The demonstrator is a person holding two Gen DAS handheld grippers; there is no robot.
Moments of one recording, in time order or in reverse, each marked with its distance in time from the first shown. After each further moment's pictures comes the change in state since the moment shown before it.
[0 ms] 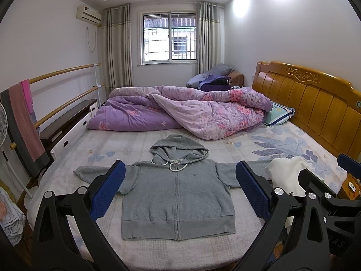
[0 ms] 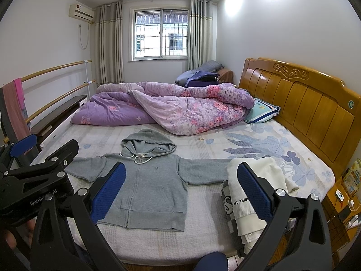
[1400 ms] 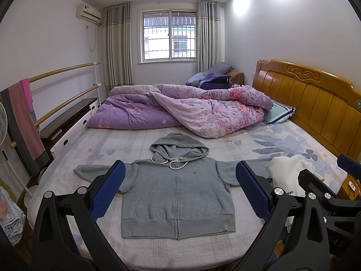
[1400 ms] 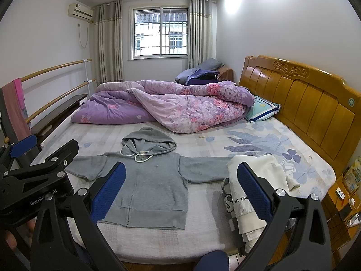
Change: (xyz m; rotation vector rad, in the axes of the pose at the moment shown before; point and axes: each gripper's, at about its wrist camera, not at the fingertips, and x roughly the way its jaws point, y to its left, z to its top) left arm 0.001 -0.002 -0.003 0.000 0.008 0.002; right arm 0.001 0.000 -0.004 0.007 0.013 0.006
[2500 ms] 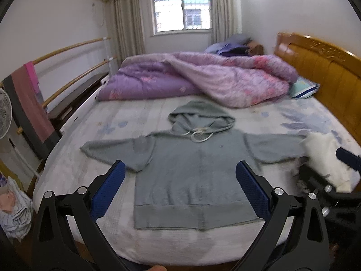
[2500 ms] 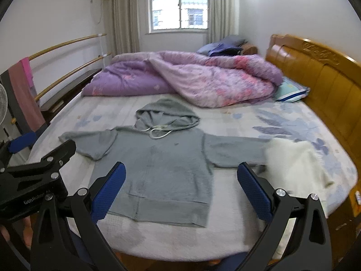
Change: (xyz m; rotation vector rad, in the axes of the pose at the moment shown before) left arm 0.117 0.052 -0.055 0.001 0.217 0.107; right arm 0.141 0.048 -0.026 -0.046 0.191 0.160
